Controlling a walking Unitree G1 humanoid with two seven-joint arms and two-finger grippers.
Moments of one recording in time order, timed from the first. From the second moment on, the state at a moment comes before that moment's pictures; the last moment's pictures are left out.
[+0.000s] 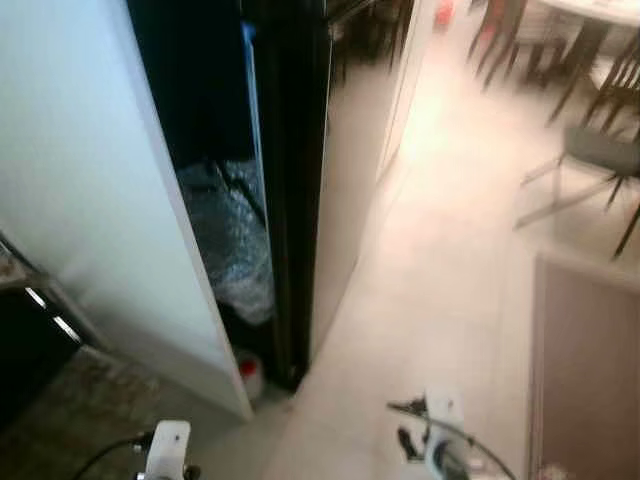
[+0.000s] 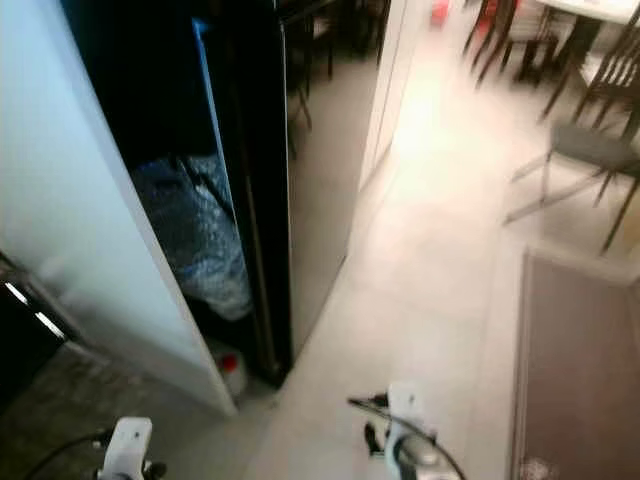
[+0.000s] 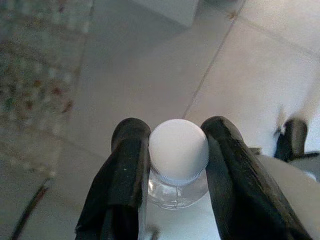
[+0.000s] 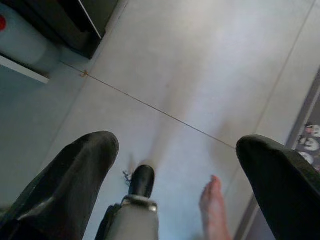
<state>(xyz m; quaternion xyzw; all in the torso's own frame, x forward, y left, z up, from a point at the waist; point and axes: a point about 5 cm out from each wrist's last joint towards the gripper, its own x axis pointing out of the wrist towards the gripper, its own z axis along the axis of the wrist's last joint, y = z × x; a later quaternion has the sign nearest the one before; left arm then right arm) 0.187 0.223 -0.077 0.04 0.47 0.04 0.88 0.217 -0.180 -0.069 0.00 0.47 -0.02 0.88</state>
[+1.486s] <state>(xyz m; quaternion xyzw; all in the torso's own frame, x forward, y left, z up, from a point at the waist) 0.185 0.228 -0.077 0.05 0.48 0.04 0.88 0.214 -0.176 -0.071 0.00 0.46 -0.03 0.89</state>
